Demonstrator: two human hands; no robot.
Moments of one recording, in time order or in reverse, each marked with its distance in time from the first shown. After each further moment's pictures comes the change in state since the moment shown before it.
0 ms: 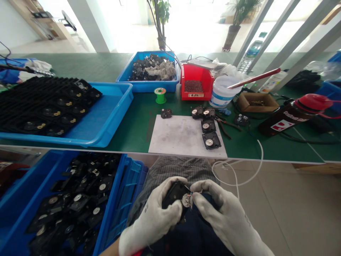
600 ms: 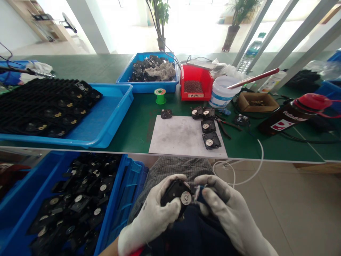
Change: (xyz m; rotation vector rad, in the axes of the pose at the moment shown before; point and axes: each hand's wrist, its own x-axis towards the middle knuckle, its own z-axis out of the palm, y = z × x) left_hand 0.002 -0.001 -0.006 -0.043 -0.029 0.015; right_hand 0.000 -0.006 -0.008 0.347 0.004 0.166
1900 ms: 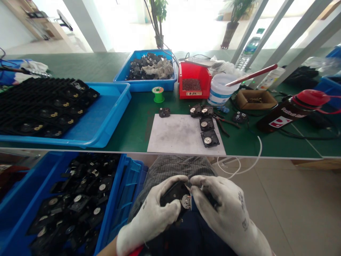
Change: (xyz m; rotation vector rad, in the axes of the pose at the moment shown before) left_hand 0.002 0.004 -0.002 0.111 -0.053 -0.047; right_hand 0.009 -0.009 0.006 -0.838 0.272 -0.835
